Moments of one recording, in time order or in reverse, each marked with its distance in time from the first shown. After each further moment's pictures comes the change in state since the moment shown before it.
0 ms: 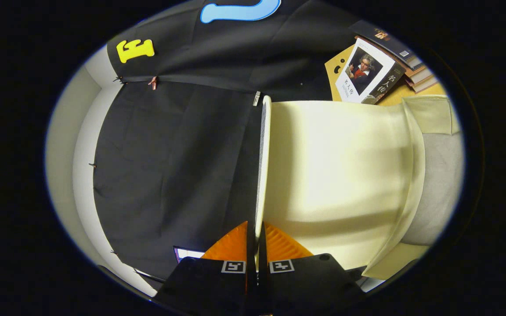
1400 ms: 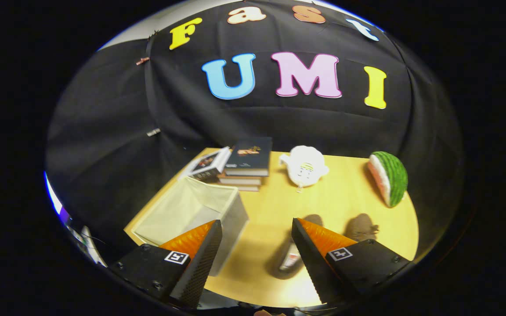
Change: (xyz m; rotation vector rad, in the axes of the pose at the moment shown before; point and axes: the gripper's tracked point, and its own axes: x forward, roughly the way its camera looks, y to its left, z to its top) arm -0.419 -0.176 0.055 -0.746 -0.465 -1.001
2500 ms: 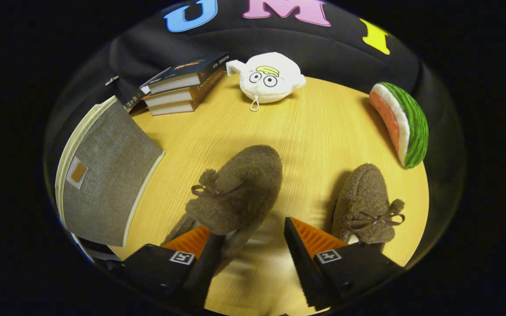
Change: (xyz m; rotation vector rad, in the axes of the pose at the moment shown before) arm 0.158 -0.097 -0.149 0.115 0.447 0.033
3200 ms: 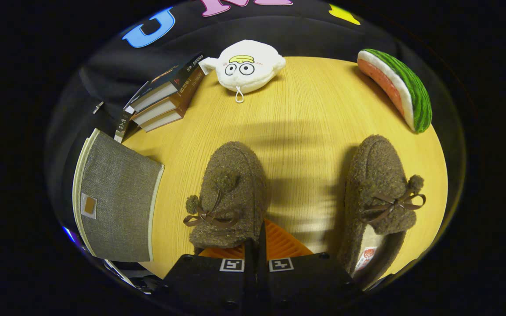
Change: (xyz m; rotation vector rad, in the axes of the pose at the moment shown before) arm -0.016 0.003 0.003 0.165 0.033 0.010
